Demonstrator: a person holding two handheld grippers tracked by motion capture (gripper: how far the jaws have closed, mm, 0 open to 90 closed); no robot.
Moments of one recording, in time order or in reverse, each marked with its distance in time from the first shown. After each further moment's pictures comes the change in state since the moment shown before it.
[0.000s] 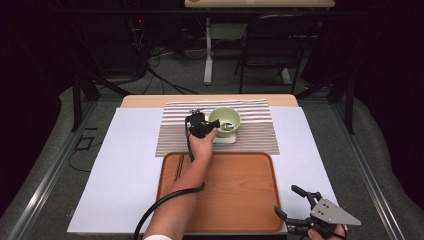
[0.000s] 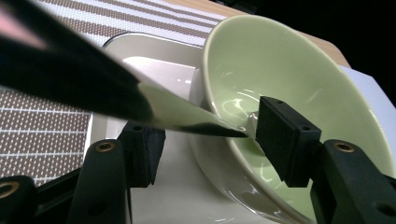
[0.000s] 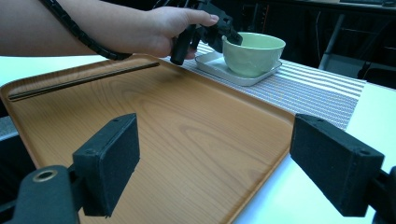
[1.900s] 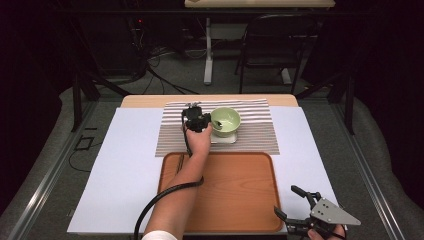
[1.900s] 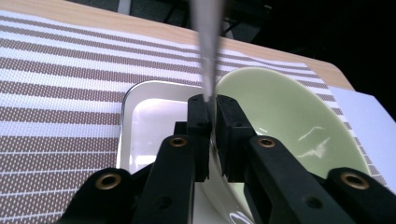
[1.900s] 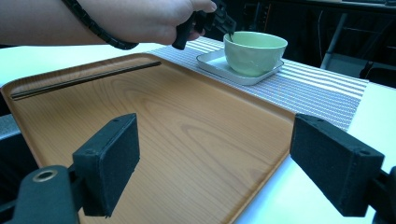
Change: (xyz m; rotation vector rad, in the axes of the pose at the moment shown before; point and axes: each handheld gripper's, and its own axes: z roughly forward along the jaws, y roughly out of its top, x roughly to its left) left arm -0.003 0.023 -0.018 -0.069 0.025 0.051; right arm 0.001 0.000 0.000 0.005 0.006 -0.001
